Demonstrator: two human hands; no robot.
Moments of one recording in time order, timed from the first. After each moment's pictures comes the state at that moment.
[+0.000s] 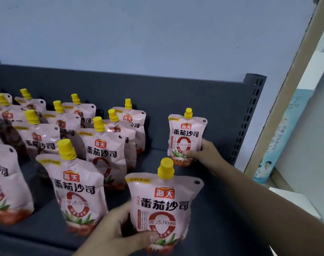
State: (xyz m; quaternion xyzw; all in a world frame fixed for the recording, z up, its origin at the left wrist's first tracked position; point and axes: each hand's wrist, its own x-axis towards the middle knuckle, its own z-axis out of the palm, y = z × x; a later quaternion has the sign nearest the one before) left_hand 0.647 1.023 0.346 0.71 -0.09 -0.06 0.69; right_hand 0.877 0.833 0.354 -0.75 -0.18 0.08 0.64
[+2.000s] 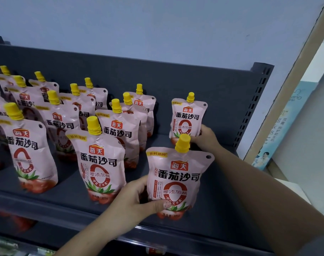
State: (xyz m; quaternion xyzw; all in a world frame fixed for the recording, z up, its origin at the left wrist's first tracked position) left_hand 0.641 1.022 0.346 0.77 -0.09 0.00 0.64; right_hand 0.877 0.856 0.350 -0.85 -0.12 0.00 0.52
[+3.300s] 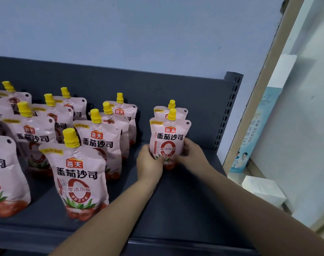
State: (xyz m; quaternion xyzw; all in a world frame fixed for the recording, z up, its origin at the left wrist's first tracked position) left_hand 0.770 0.967 0.340 0.76 0.15 0.20 0.60; right_hand 0.815 0.839 0.350 -0.82 -0.18 -0.02 0.55
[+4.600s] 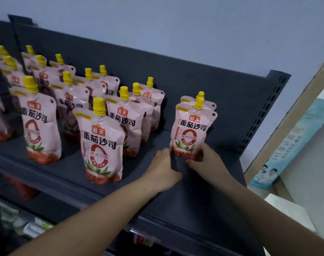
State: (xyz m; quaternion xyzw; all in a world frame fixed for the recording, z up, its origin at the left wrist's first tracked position) left_hand 0.714 0.967 0.343 0.89 0.09 0.07 0.45; right_hand 0.785 0.837 0.353 -0.90 -0.20 0.01 0.39
